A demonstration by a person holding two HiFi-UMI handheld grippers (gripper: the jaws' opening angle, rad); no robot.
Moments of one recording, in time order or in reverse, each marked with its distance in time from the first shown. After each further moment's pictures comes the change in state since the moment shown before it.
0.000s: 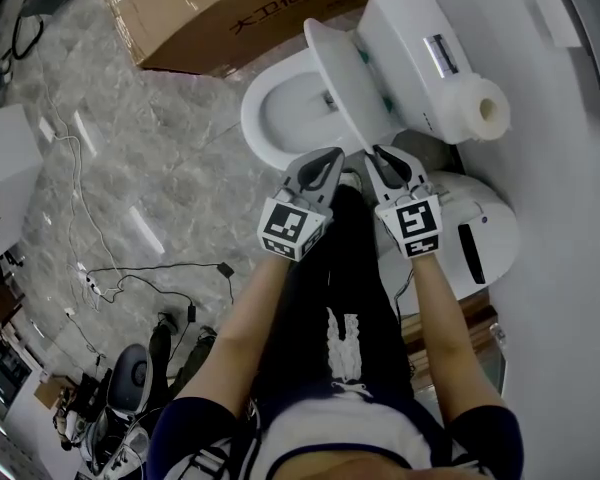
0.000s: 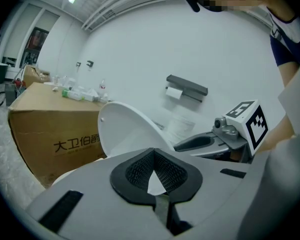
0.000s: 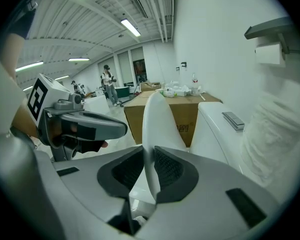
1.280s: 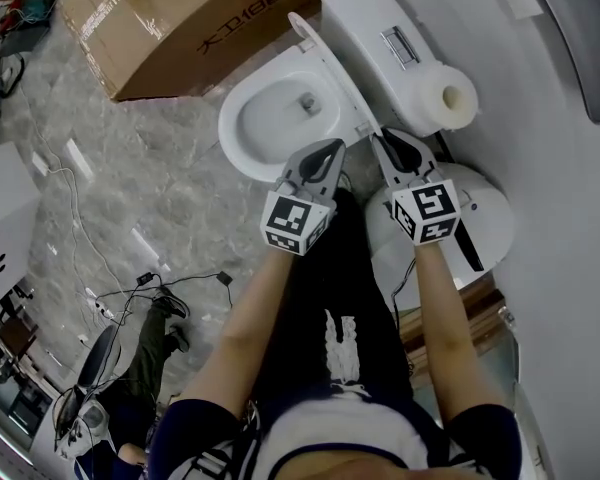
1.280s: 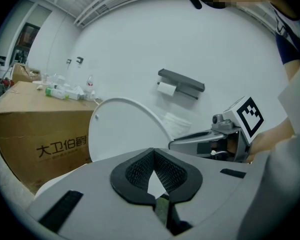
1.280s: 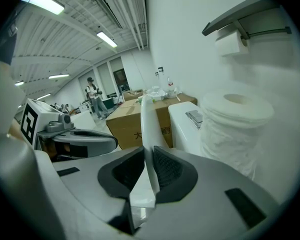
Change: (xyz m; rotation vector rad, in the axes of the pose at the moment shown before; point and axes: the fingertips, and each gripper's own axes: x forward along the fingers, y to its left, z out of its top) left arm 0.058 -0.036 0.020 0.029 0.018 -0.079; right arm -0.036 -0.083 0.007 0.199 -0.074 -0.127
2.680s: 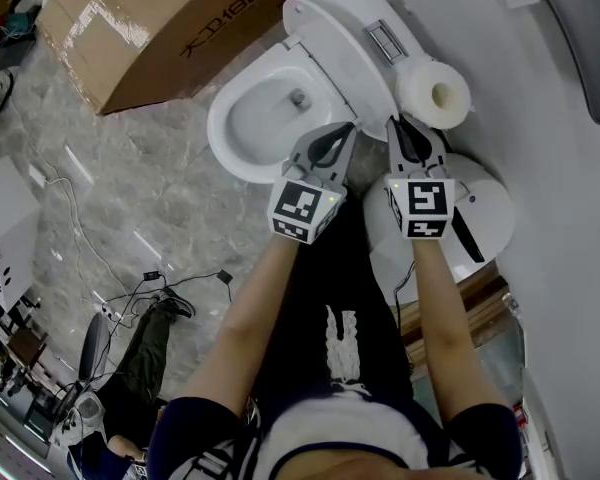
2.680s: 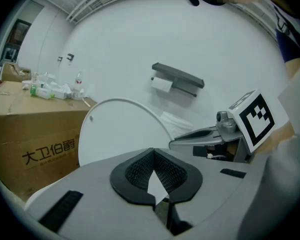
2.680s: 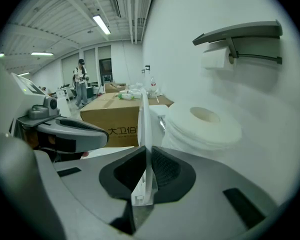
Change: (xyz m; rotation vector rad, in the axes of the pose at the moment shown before) left arm 0.054 -0.011 0.016 0.044 0.017 -0.067; right arm -0.006 -0.061 0.007 -0.085 0.045 -0.283
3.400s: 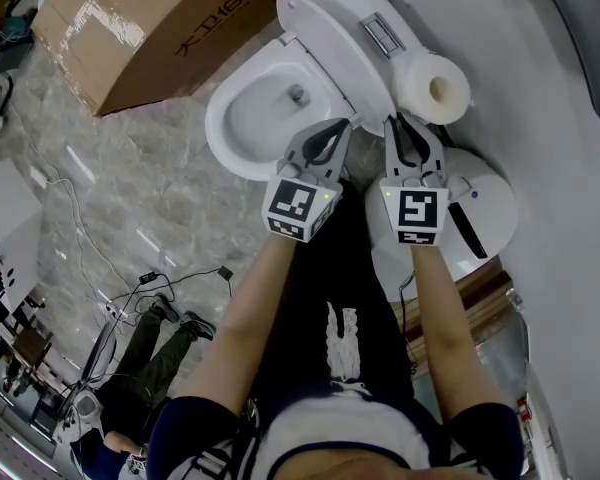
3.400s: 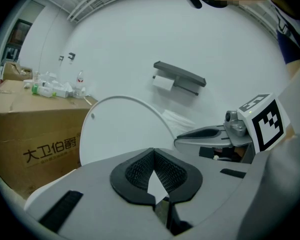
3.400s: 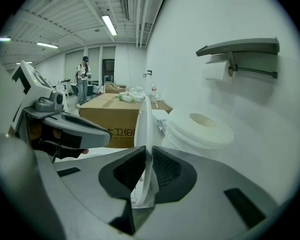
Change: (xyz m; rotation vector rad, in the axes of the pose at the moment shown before) left arm 0.001 0.004 -0.006 -0.017 0.013 0.015; right arm -0.009 0.004 0.002 -0.070 -0.059 -0.051
